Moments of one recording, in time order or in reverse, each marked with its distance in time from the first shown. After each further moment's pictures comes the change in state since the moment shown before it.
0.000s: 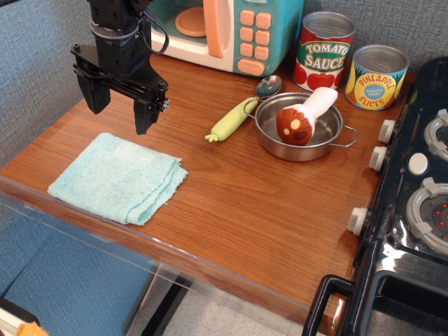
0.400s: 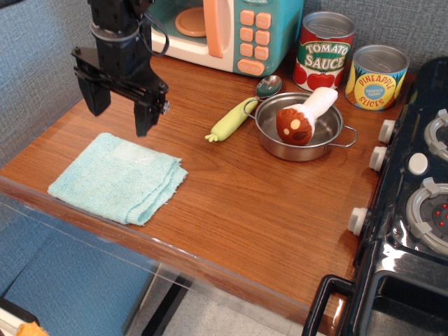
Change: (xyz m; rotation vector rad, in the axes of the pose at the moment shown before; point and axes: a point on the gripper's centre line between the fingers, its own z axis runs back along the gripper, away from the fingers) arm -0.001 -0.003 -0.007 -0.010 0.024 0.001
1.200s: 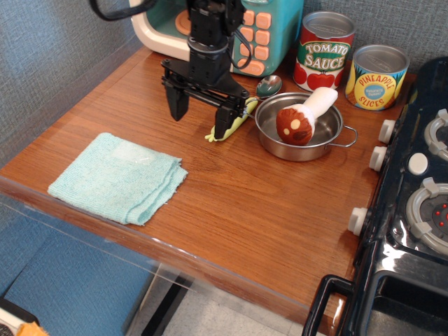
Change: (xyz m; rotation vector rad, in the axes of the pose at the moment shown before) arm 0.069 -0.060 -0.034 -0.037 0.013 -0.010
